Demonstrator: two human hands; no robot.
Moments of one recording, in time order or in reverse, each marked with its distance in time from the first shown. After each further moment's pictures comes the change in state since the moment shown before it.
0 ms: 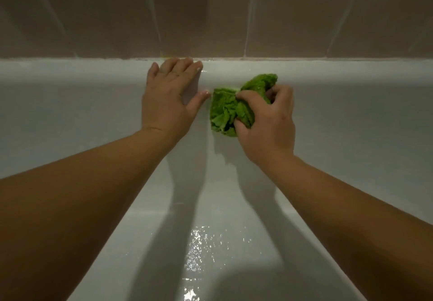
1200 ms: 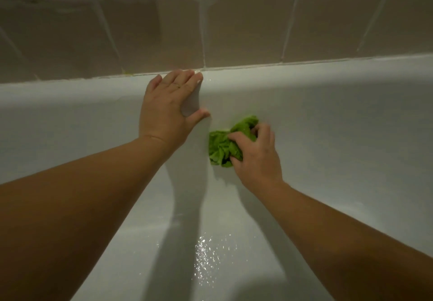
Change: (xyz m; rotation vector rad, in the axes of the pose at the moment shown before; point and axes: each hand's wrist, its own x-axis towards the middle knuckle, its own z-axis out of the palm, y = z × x) left_hand 0.016 0.044 0.027 0.027 -0.026 0.131; right_hand -0.047 0.074 0.011 -0.072 -0.049 -0.022
